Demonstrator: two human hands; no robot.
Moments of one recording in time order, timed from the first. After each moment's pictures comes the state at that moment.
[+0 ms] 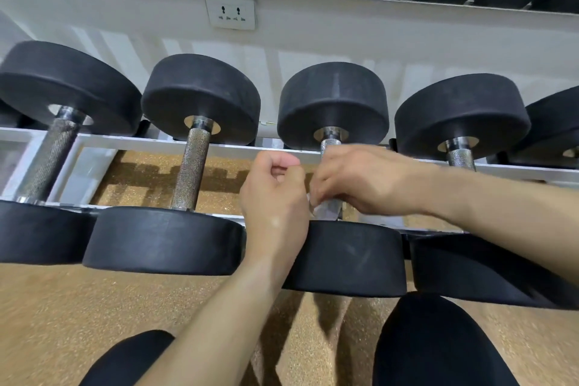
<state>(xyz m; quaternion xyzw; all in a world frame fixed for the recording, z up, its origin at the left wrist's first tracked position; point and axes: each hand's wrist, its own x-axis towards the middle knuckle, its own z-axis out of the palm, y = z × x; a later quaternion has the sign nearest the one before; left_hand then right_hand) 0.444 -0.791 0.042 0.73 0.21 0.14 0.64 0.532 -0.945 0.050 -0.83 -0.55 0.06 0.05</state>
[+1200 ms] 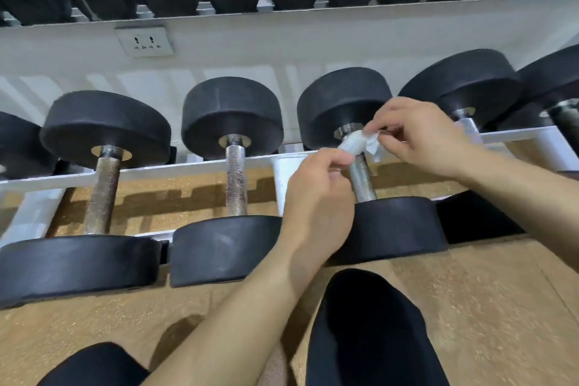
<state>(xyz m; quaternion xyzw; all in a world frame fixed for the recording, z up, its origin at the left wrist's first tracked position) 0.427 -0.944 0.073 0.82 -0.03 -0.01 0.57 0.497 -1.145 0.091 -0.95 -0.21 -0.09 0.20</state>
